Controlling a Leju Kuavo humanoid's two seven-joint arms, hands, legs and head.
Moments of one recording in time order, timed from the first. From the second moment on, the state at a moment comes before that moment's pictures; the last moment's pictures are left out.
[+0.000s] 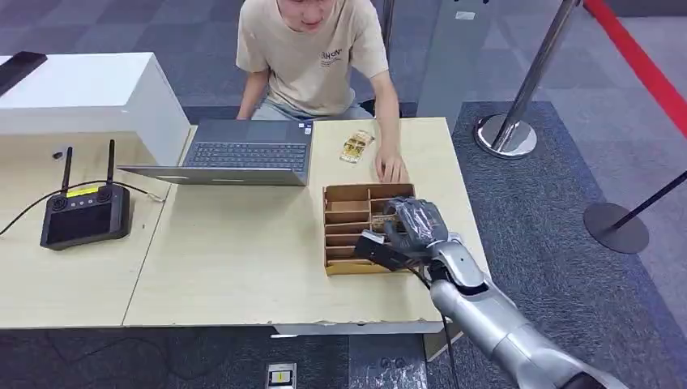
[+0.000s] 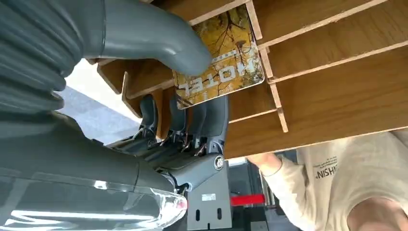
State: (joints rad) left arm -0.18 -0.02 -1.09 -0.24 -0.05 0.05 0.27; right arm -0.56 -0.23 0.73 -0.98 0.82 -0.46 0.15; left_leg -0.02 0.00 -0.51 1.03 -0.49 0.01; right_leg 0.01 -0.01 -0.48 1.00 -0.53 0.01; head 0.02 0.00
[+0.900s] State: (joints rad) left arm -0.18 -0.02 -1.09 -0.24 -0.06 0.05 0.27; right arm -0.54 -0.23 0.71 -1.05 0.56 -0.44 0.02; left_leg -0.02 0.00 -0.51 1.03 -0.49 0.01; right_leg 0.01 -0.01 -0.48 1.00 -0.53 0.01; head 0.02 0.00
